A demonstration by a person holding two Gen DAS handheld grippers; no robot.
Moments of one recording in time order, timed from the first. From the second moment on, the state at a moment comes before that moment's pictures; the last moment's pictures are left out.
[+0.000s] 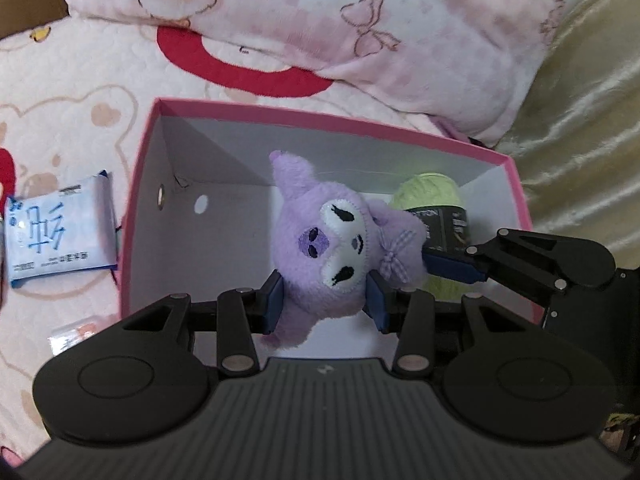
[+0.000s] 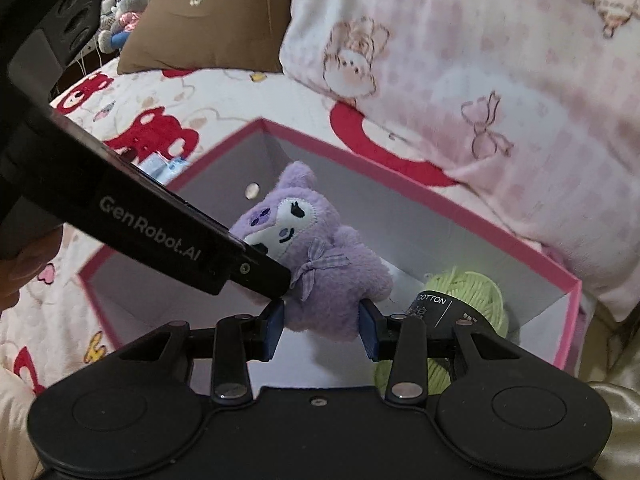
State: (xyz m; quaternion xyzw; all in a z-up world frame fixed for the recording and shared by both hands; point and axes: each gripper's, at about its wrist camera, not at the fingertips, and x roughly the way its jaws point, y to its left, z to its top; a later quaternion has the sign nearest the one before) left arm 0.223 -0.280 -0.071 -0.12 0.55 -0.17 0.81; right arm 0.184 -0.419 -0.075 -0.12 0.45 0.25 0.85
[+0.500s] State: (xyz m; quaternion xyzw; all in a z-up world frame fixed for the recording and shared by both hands) left arm 0.255 -0.292 -0.111 -0.16 0.57 -0.15 0.79; right arm 0.217 -0.418 -0.109 -0.13 0.50 0.20 0.83
